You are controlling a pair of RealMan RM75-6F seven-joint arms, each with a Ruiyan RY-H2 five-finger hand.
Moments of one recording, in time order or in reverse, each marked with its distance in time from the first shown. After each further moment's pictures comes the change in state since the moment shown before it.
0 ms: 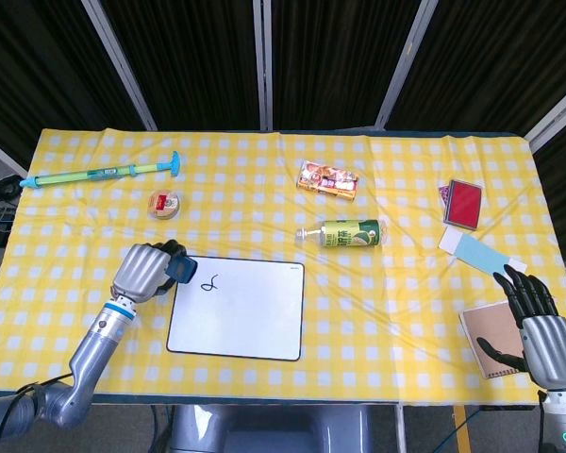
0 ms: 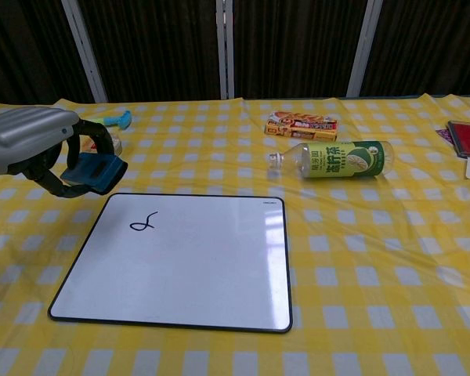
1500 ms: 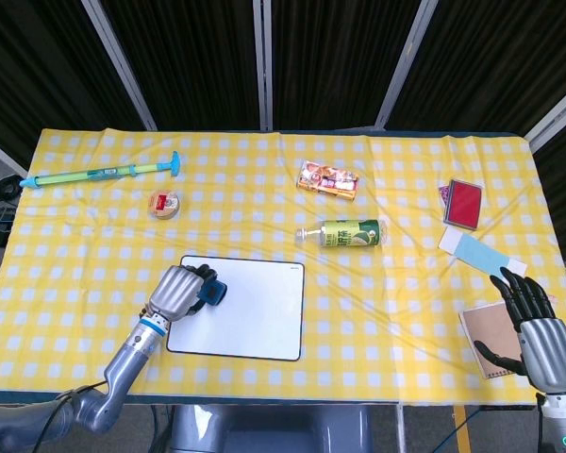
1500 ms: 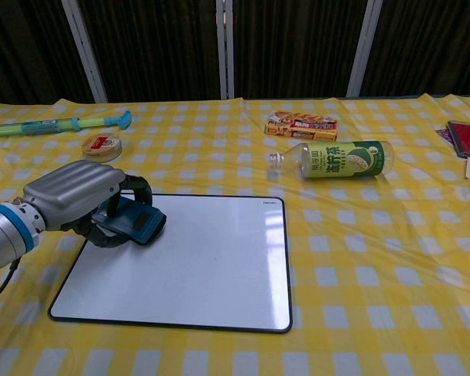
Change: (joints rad) left arm 0.016 -0.232 0.034 0.263 0.108 -0.043 -0.052; right arm -0.004 -0.006 -0.011 0.009 -0.033 0.018 0.011
